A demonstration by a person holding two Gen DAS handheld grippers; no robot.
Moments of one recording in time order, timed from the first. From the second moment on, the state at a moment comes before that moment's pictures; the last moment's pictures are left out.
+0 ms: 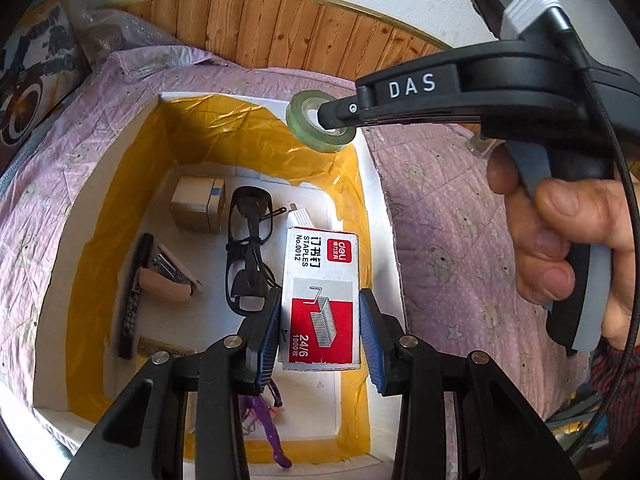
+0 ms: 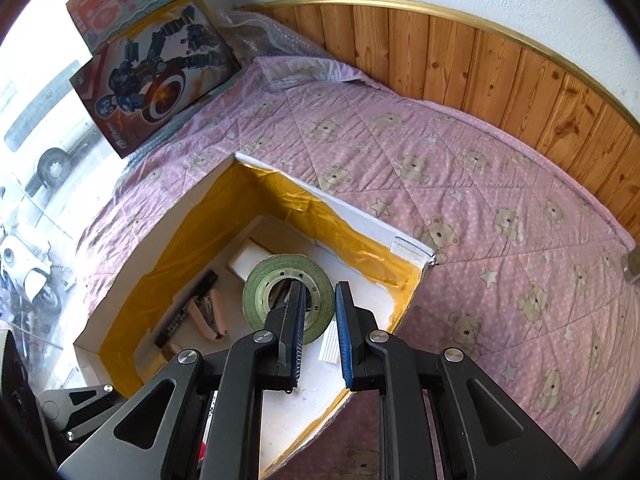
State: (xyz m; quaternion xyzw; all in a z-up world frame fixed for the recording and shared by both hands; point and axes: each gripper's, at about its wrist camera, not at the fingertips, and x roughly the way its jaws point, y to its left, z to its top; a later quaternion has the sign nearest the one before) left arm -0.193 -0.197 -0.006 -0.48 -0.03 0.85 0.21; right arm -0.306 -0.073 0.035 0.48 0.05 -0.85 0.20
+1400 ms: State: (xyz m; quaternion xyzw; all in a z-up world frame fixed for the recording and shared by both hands) left arm -0.193 -0.221 -0.010 -0.54 -0.07 0.82 0.20; right arm -0.326 -0.071 0.021 0.52 0.12 -0.82 0.20
